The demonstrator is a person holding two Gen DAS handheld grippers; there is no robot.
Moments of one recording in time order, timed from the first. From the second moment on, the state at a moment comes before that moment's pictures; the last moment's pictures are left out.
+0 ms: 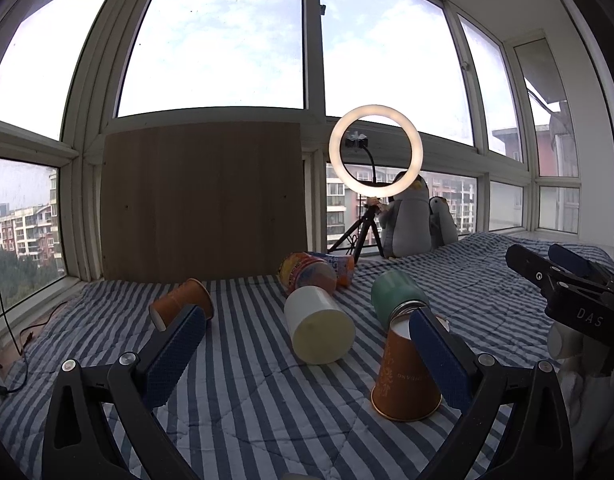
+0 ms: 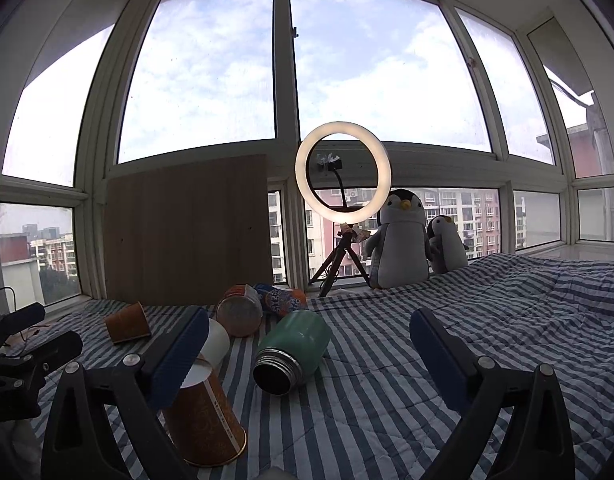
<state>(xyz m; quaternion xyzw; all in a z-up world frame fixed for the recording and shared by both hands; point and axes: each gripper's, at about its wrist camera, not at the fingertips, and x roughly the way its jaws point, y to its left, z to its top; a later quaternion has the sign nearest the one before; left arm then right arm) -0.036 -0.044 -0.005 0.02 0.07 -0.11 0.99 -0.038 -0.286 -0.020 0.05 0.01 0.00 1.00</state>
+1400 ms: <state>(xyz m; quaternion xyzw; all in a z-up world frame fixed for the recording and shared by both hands) -0.035 -0.048 -0.009 0.01 0.08 -0.10 0.99 -0.037 -0.286 -0.021 0.04 0.02 0.00 1.00</state>
